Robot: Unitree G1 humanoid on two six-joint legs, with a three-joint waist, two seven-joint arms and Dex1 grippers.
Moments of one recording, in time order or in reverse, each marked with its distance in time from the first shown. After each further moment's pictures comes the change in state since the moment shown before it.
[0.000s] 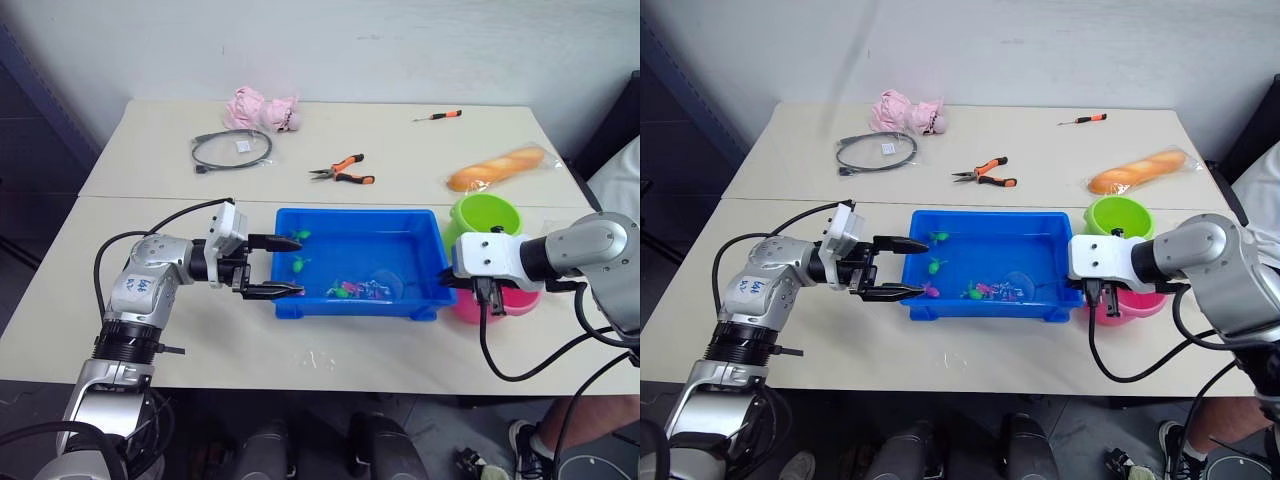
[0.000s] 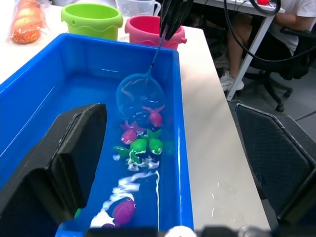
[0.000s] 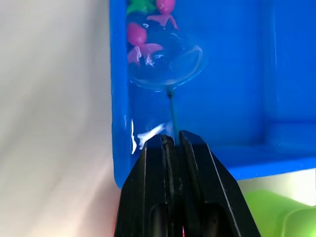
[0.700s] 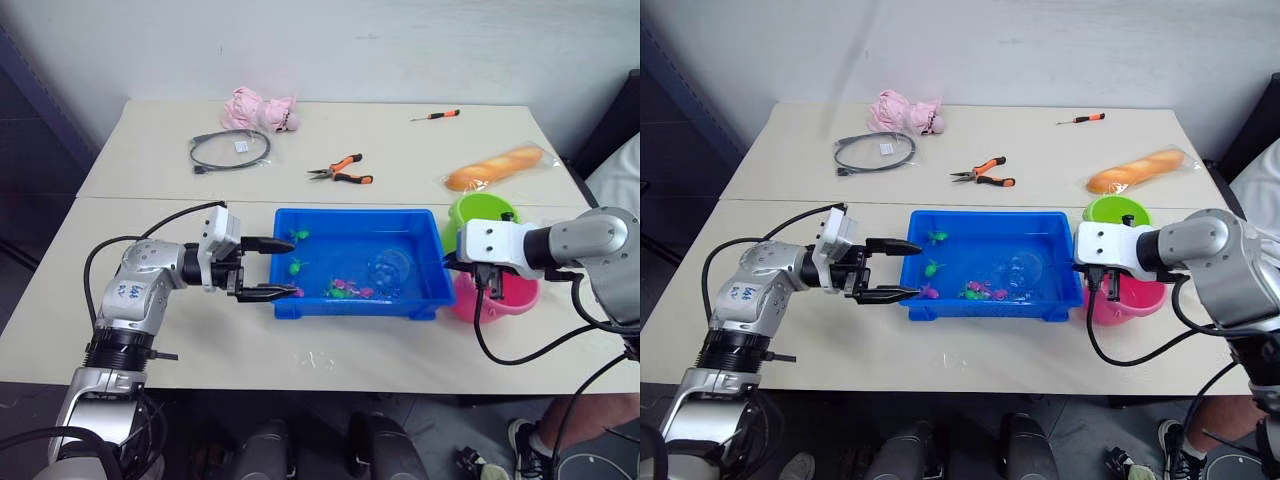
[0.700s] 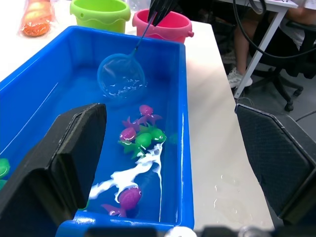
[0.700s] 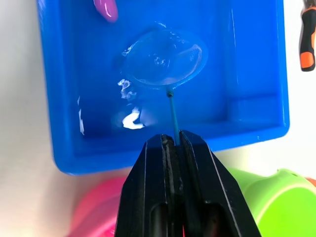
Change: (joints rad) left arm 0.042 0.031 0.019 -0.035 0.000 -0.003 0.021; right arm -0.023 0.029 0.027 0.127 -0.135 -0.183 -0.091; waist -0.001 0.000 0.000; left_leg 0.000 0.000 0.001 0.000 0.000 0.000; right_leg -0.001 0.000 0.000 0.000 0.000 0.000
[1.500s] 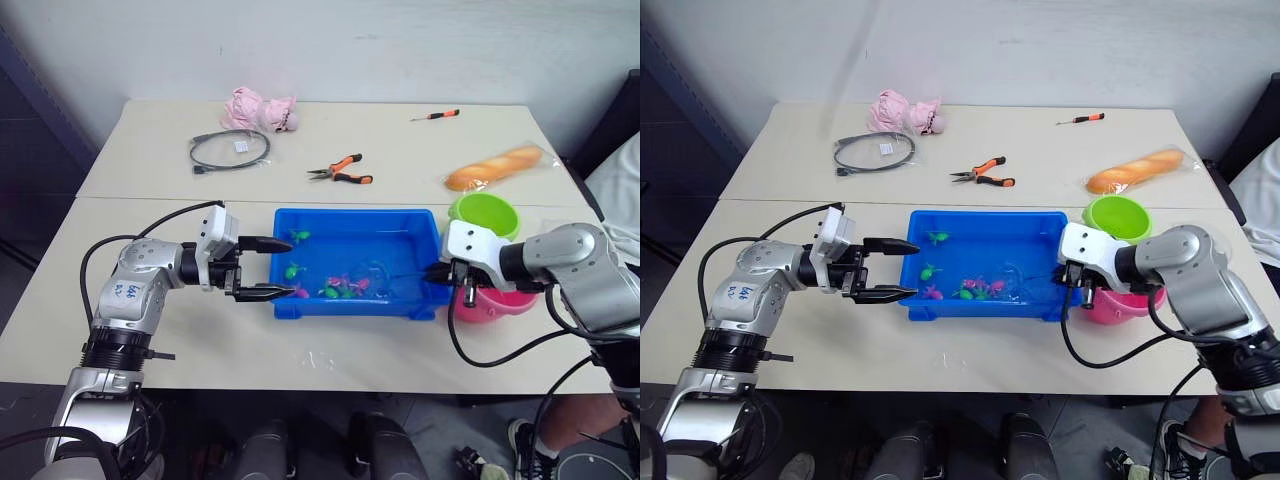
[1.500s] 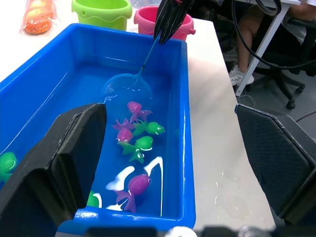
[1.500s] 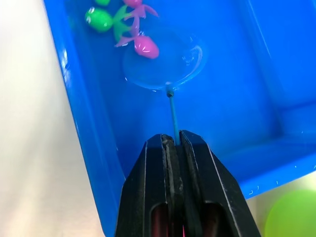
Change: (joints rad) left arm 0.000 0.005 0.000 0.000 0.000 0.000 0.001; right arm 0.035 0.125 -0.031 -0.083 0.139 0.371 -0.022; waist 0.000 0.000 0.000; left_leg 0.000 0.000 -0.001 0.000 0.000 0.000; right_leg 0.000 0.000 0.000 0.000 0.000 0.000
